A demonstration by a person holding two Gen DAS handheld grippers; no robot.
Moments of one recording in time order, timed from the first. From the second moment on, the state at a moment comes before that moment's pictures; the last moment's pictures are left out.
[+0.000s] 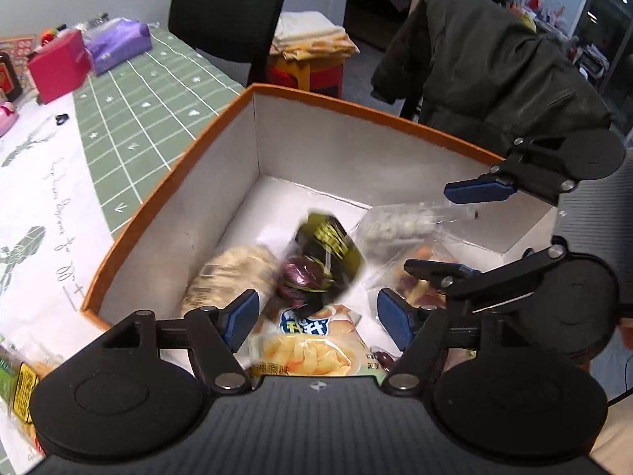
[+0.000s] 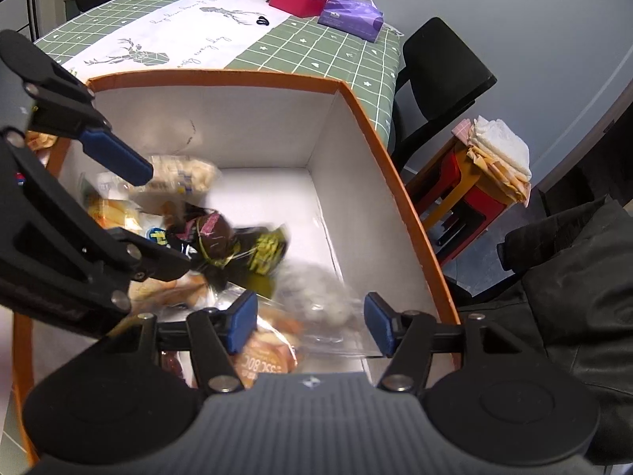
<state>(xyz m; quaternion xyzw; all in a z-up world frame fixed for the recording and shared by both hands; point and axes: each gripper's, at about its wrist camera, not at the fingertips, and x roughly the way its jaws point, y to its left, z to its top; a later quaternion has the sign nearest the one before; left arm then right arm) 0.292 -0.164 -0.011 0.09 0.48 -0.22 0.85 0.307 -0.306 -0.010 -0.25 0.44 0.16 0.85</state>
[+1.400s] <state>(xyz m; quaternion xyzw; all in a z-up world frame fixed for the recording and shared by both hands) 0.100 -0.011 0.018 0.00 0.44 -0.06 0.90 0.132 -0.193 0.015 -0.16 0.29 0.22 0.92</state>
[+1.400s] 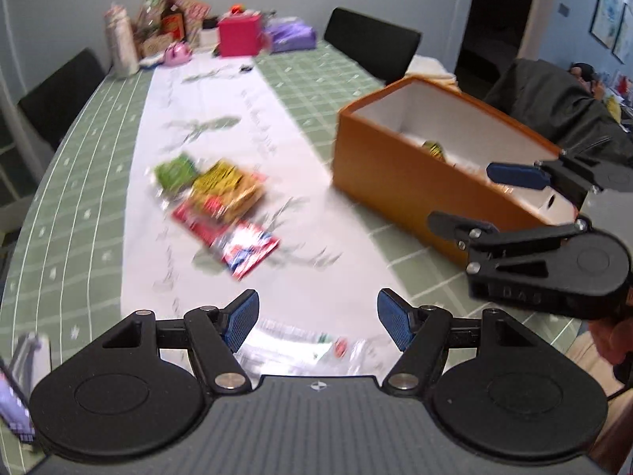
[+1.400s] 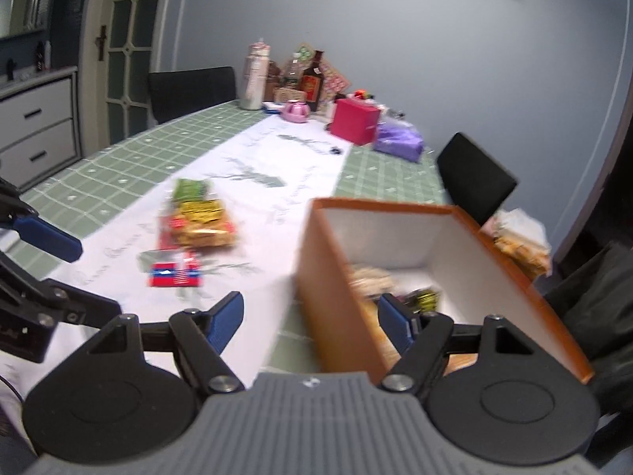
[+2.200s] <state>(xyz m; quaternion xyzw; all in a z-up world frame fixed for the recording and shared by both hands) 0.084 0.068 -0.065 -0.07 0.51 -0.03 0.86 0.103 -0.099 -0.081 -0.19 0.37 0.35 0.84</state>
